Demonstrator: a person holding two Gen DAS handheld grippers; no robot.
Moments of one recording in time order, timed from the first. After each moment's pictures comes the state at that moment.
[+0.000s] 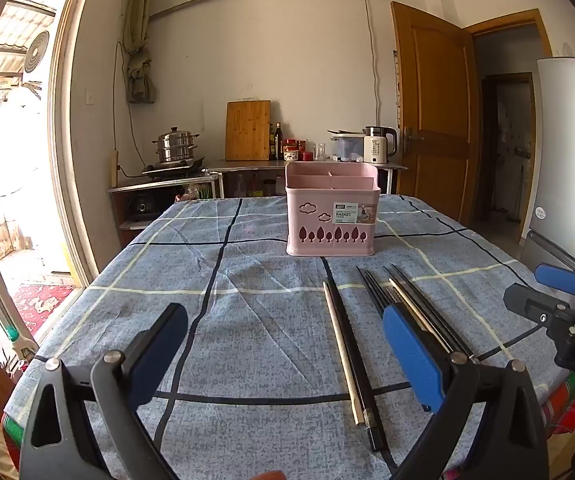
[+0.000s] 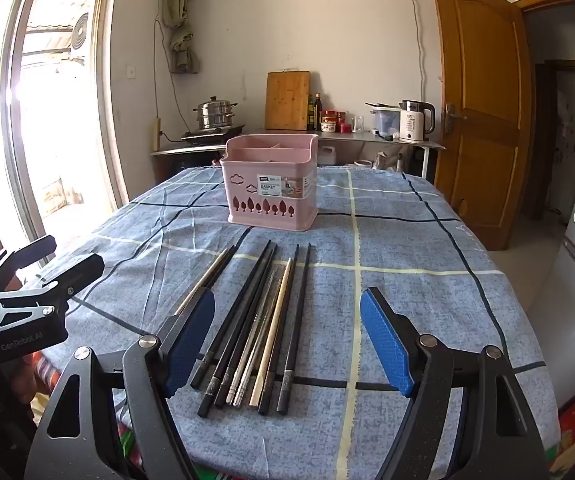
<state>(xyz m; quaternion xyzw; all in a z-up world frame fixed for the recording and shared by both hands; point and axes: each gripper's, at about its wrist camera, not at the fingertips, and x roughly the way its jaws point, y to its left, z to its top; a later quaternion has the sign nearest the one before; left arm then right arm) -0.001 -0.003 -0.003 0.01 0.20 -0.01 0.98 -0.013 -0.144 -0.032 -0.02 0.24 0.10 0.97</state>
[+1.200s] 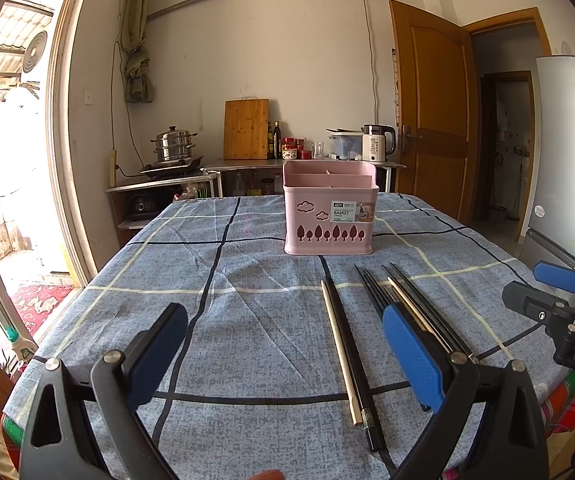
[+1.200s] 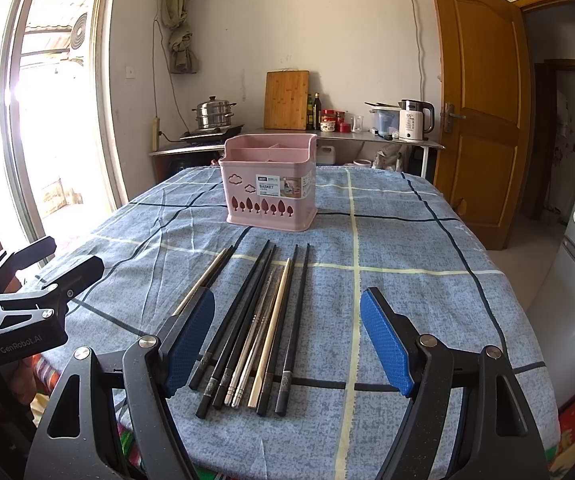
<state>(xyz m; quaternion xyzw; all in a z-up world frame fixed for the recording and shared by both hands) -0.001 -0.003 0.002 0.01 0.20 -0.01 0.98 -0.013 -0.142 -0.032 -0.02 0.24 0.10 0.97</state>
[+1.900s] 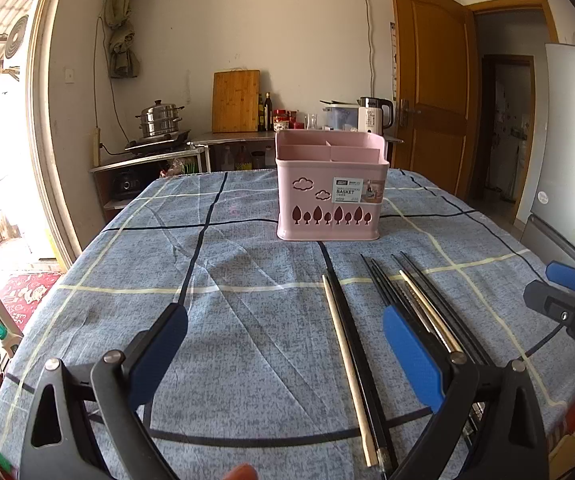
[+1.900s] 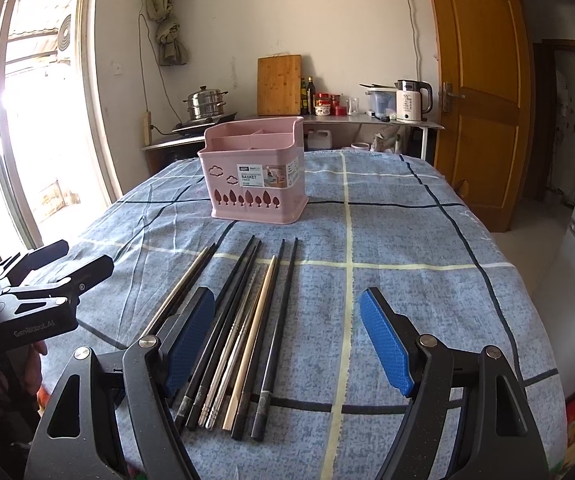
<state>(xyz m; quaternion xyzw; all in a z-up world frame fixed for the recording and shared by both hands) 0.062 -0.001 -0.016 0.01 0.26 -0.03 0.97 0.029 -0.160 -0.042 0.00 0.27 0.10 0.96</state>
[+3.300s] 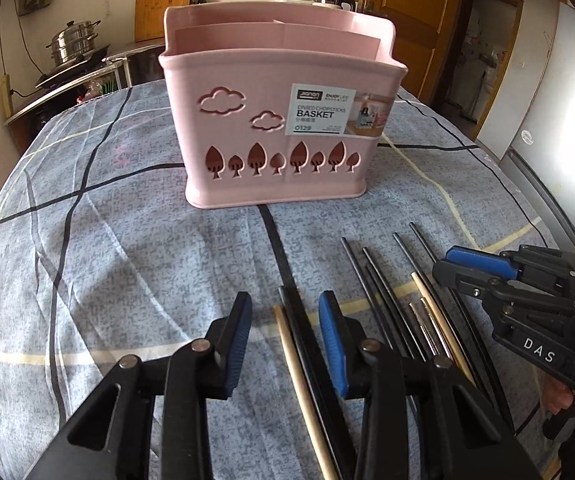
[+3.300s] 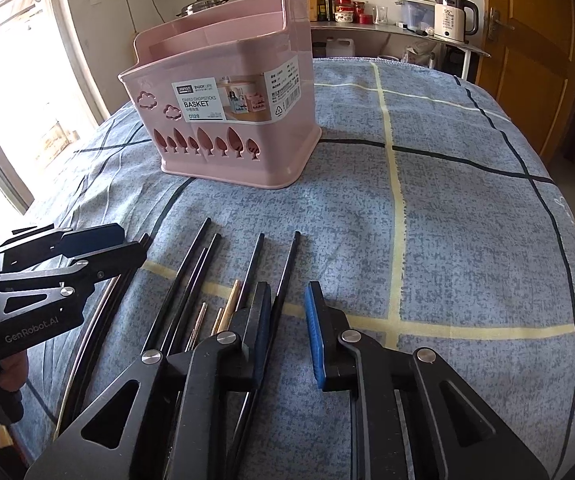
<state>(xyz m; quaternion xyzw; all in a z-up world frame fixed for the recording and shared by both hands) 0.210 -0.035 -0.051 0.02 0.45 -0.15 0.88 0.192 -0.148 -0.091 -0.01 0.44 0.13 0.89</state>
